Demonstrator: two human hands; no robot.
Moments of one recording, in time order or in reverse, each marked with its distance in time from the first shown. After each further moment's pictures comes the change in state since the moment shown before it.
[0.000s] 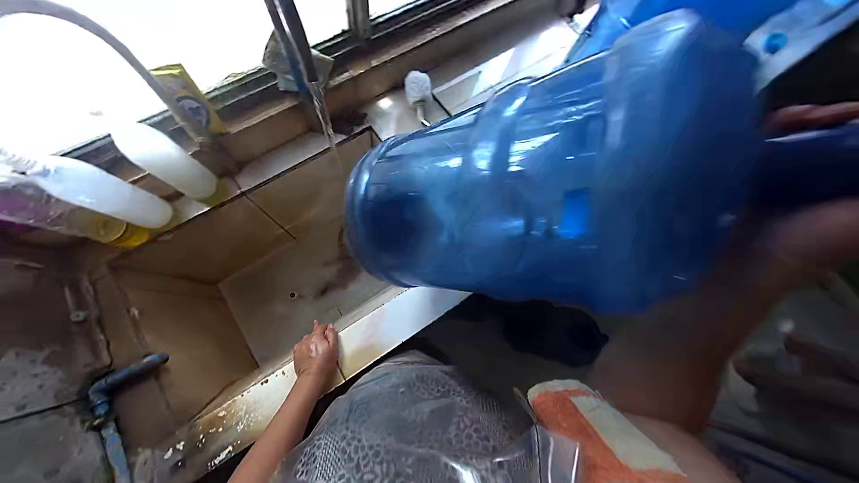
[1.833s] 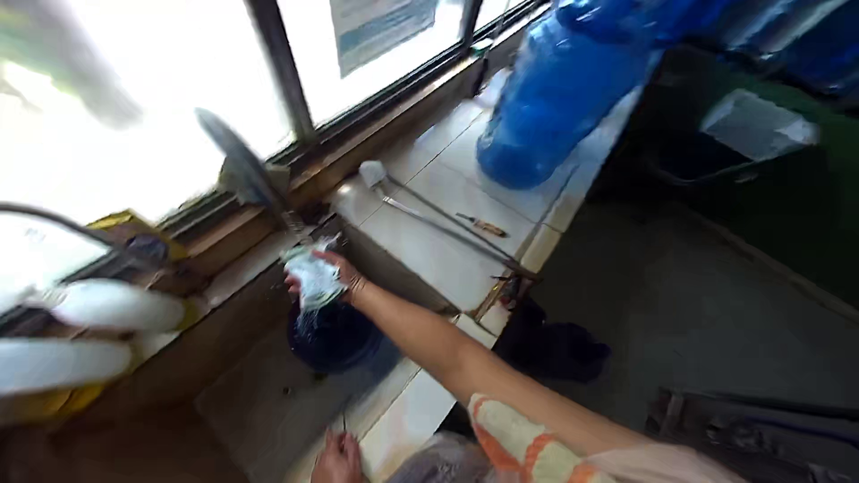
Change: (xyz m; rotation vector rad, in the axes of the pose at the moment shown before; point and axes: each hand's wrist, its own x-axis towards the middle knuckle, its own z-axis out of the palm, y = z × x) left_hand 0.024 -0.026 0.013 -0.168 0.072 0.074; right_hand -0.098 0.347 0.303 0.685 -0.402 1.244
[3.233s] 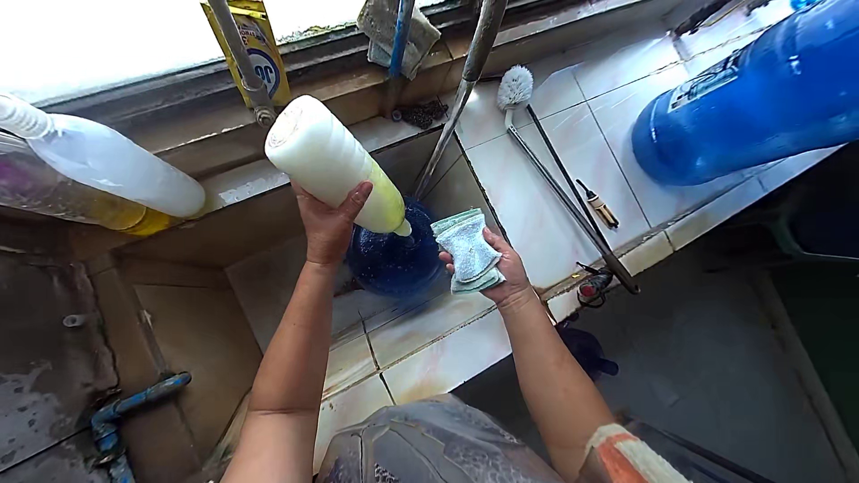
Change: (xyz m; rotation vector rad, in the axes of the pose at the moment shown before) left_hand 0.197 0.079 -0.208 -1.537 0.494 0.725; right_hand -0.132 0.018 -0.026 -0.033 0.413 0.043
